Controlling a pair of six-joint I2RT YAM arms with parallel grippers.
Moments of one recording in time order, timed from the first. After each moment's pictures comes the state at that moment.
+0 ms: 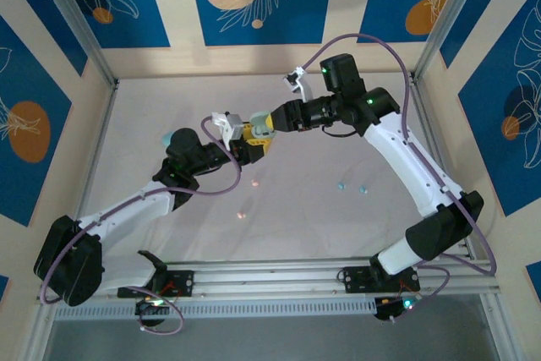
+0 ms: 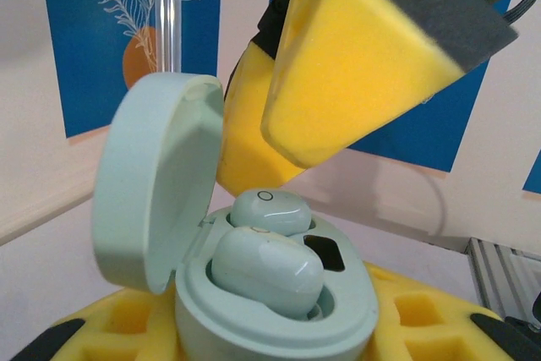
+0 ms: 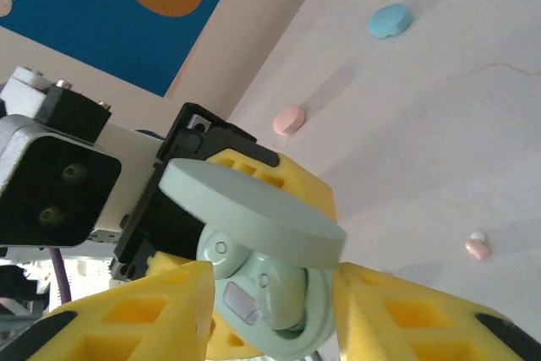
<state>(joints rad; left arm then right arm) -0.61 1.24 0.74 0.61 0.59 -0.15 0.49 1.51 1.66 -0.87 -0.77 0.31</state>
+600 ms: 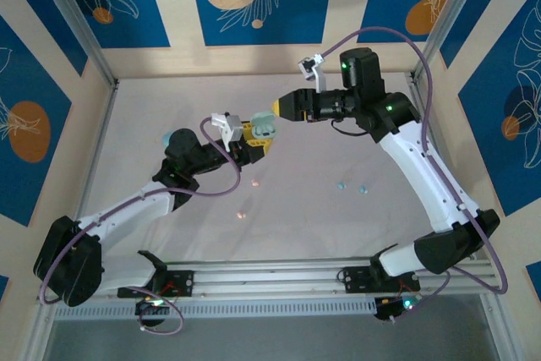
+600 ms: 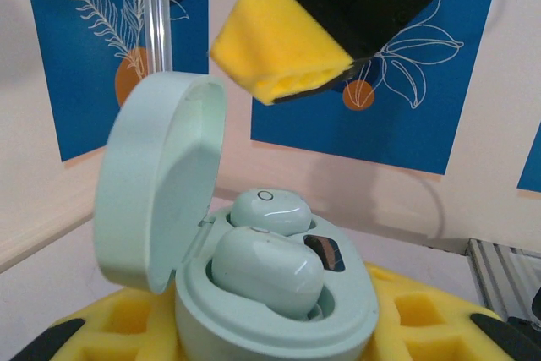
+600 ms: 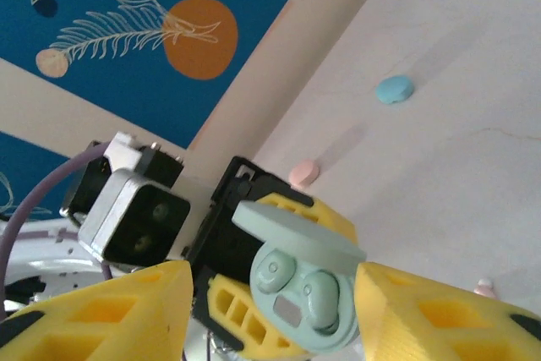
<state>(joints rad) -0.61 1.24 0.74 0.63 0.61 -0.12 0.46 1.42 1.65 -0.75 -0.75 0.45</state>
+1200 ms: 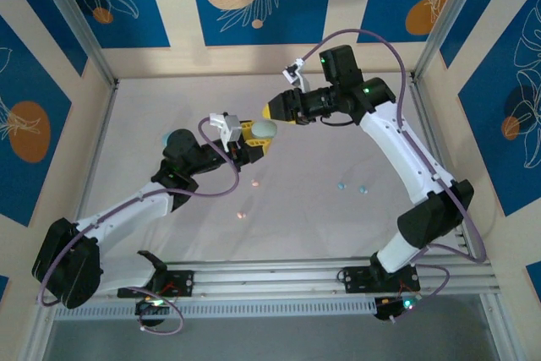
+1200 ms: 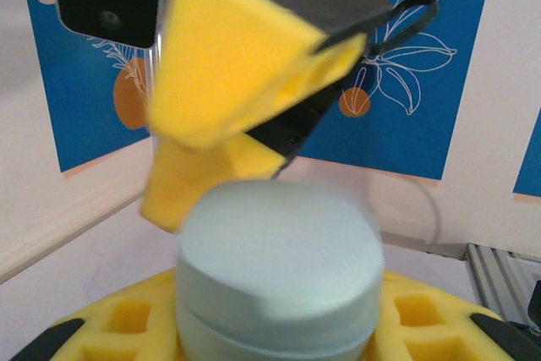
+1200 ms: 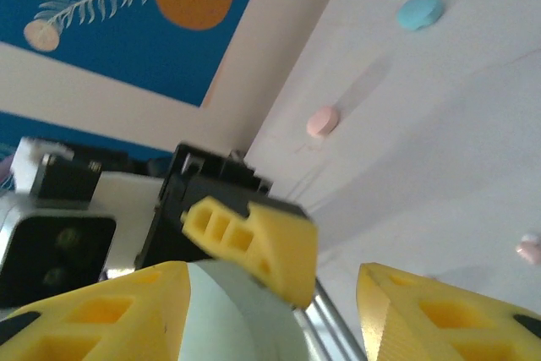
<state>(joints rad) -0.61 1.22 0.74 0.64 0.61 -0.12 0.45 1.59 1.73 -0.89 -0.92 0.41</state>
